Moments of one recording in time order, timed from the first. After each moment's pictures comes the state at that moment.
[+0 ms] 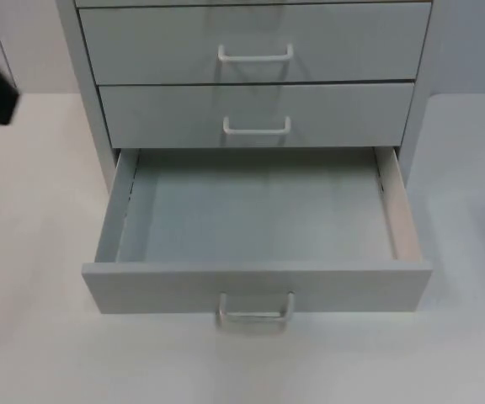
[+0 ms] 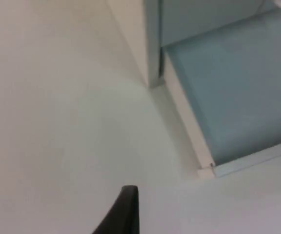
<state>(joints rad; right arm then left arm) 0.01 0.85 -0.69 0.03 0.79 -0.04 -0.18 1.00 -0.78 -0.14 0.72 0.16</state>
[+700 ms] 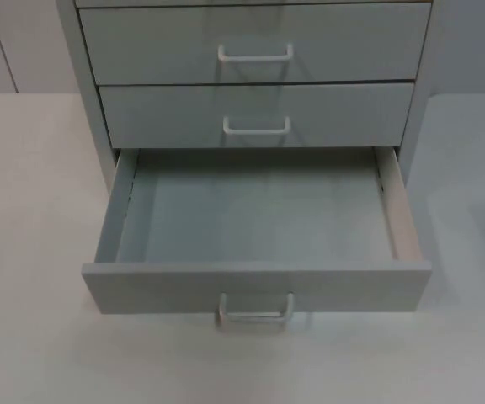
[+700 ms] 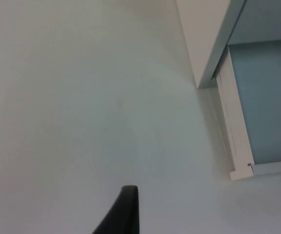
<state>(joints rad) 0.01 0.86 -0.70 0.02 0.83 -0.03 -0.01 0.83 -0.67 -0.18 0.70 0.16</state>
